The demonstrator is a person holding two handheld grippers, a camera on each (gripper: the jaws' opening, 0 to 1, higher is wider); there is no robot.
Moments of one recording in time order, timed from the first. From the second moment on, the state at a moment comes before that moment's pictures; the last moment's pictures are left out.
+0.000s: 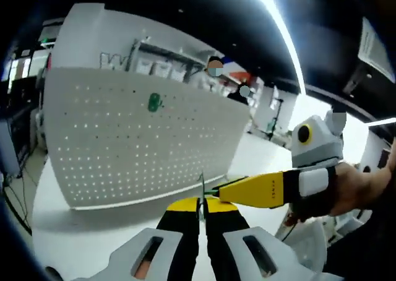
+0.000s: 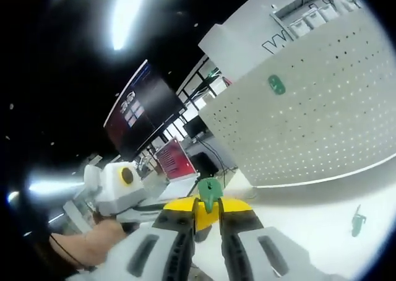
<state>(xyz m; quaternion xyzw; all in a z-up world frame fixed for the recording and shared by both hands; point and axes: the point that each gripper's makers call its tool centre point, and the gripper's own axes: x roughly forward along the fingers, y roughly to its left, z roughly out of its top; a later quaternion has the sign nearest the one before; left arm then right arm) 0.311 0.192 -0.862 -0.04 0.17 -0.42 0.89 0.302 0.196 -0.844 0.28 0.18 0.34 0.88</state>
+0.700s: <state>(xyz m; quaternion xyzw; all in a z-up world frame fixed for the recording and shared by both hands) 0.315 0.199 -0.868 0.02 0.16 -0.41 0.90 0.306 0.202 -0.852 0.28 0.17 0.32 0.89</state>
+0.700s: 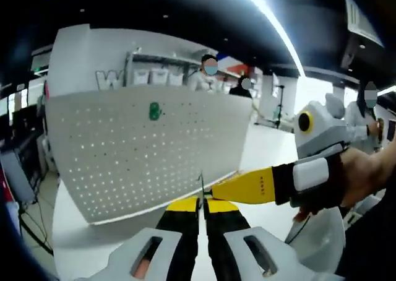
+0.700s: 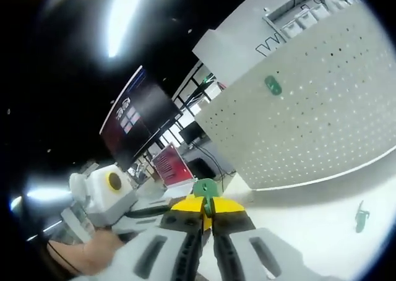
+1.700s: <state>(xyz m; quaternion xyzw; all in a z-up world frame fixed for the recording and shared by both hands) 0.306 0.200 -0.880 -0.03 0.18 -0.43 0.88 0.353 0.160 -0.824 0.14 0.07 0.23 0.96</state>
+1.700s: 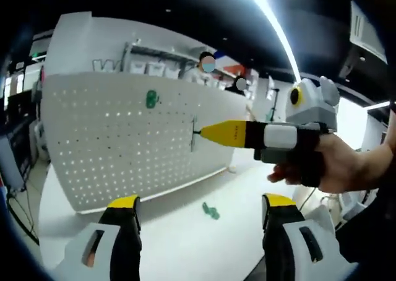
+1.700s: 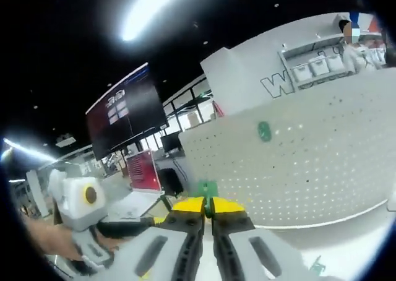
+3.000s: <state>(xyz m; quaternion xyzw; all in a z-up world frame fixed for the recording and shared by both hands) 0.320 0.223 -0.906 -0.04 0.21 -0.41 0.89 0.480 0.079 -0.789 0.02 -0.03 0.02 1.00</state>
